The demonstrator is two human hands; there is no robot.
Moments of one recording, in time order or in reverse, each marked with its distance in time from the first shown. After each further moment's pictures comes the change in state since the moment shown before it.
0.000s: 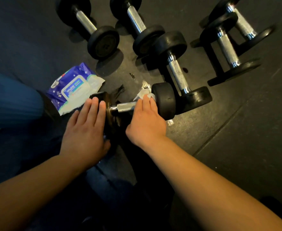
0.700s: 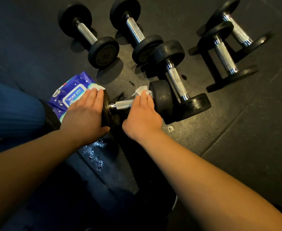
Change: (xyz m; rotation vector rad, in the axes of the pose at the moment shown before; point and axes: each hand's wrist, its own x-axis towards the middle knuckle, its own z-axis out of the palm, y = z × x) left_hand 0.060 -0.021 -0.021 -0.006 -0.002 0.035; right_hand 0.027 -0.011 -0.012 0.031 -0.004 0.022
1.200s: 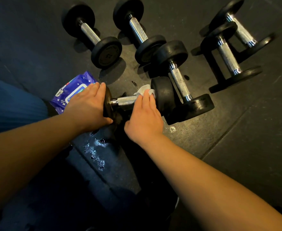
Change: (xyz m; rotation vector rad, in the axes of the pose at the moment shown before) left_hand 0.030 -0.013 -0.009 -0.088 -0.072 0.000; right_hand -0.001 0.003 0.012 0.026 0.111 -0.054
